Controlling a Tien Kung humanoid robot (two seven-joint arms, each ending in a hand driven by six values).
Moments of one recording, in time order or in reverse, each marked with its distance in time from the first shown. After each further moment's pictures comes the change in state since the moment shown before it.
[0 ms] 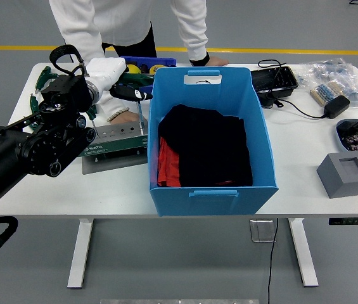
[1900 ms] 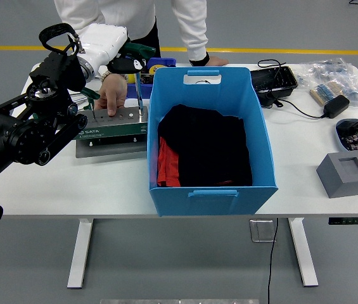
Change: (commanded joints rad) left arm -0.057 0.077 0.038 -0.075 0.071 0.101 -0.061; right arm -0.008 0.002 0.001 0.000 0.000 0.000 -0.002
